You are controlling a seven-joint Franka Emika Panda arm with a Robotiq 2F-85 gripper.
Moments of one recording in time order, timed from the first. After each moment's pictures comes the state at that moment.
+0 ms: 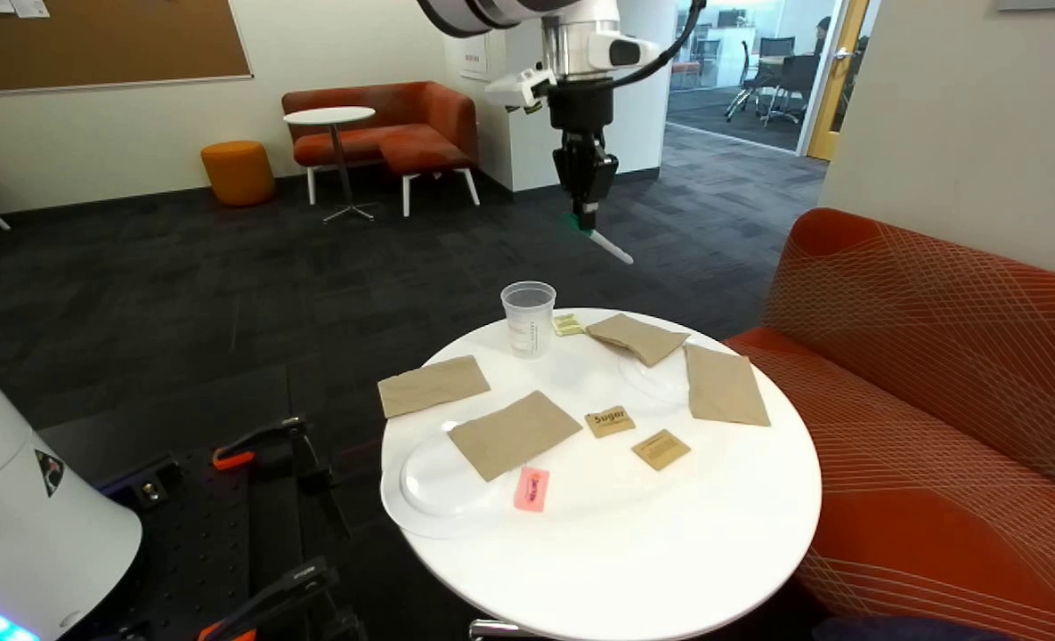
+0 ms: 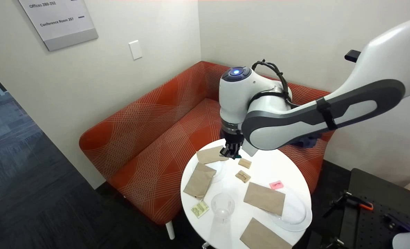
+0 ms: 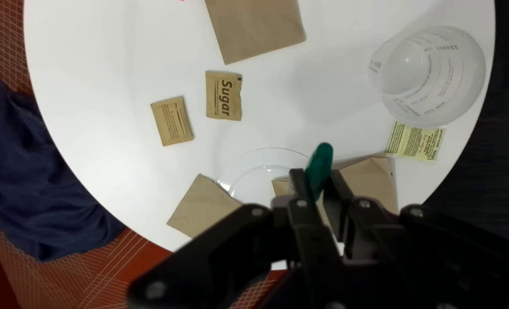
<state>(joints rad) 0.16 0.34 0.02 -1.87 -0.14 2.20 0.36</state>
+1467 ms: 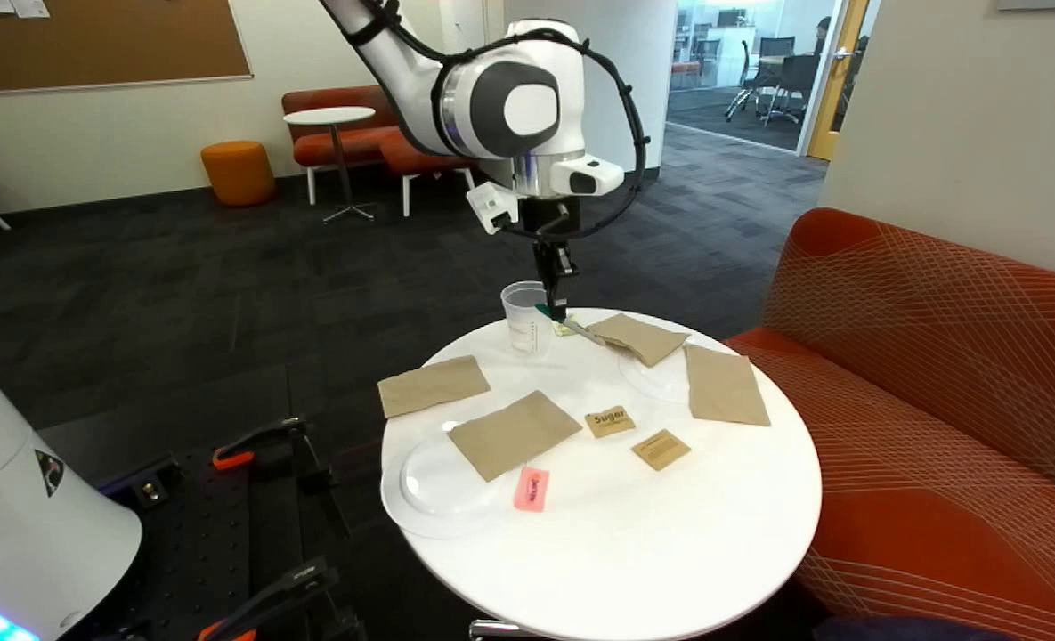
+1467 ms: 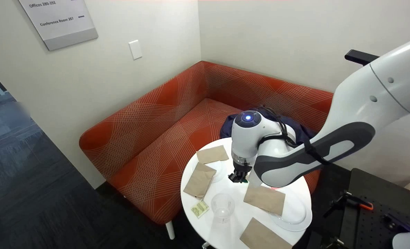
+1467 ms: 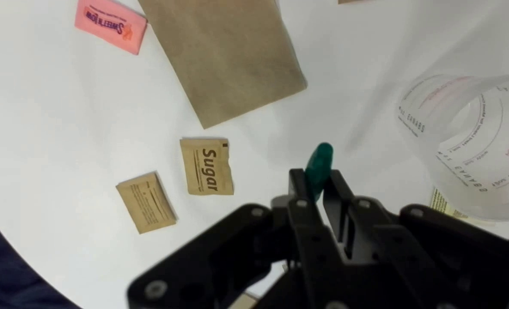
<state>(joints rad) 0.19 0.44 -0.02 -2.09 -0.14 2.52 0.50</state>
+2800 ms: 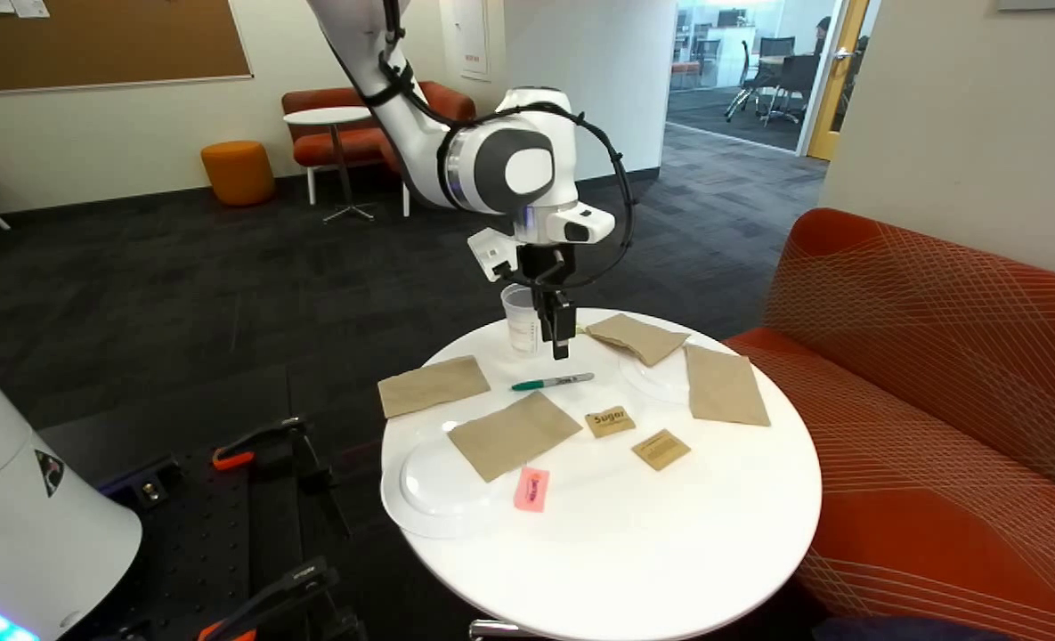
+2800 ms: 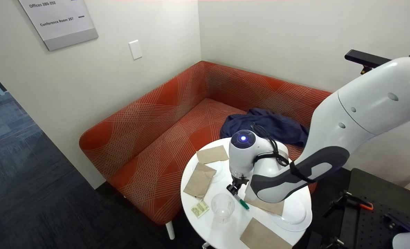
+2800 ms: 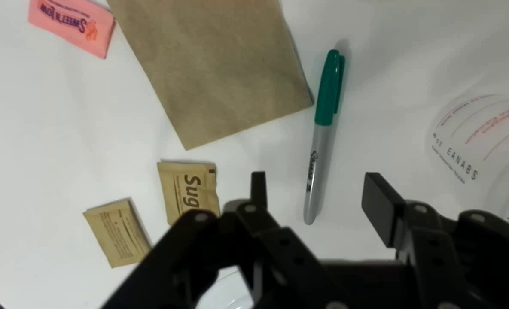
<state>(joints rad) 0.29 0.59 -0.10 -2.06 -0.14 2.62 0.52</state>
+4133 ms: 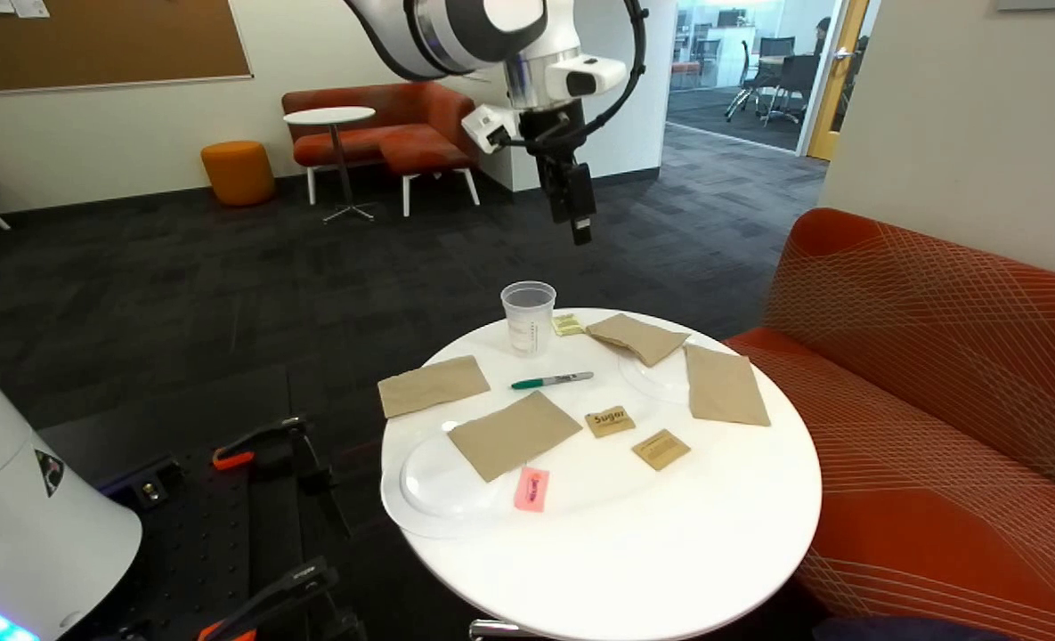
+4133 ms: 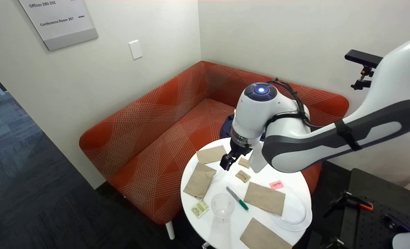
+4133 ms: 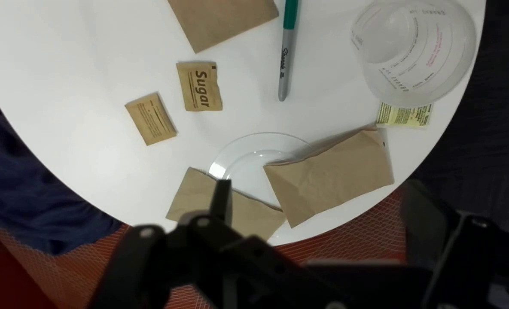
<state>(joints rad) 0.30 0.25 -0.11 -2.10 -0.14 2.50 0.52</state>
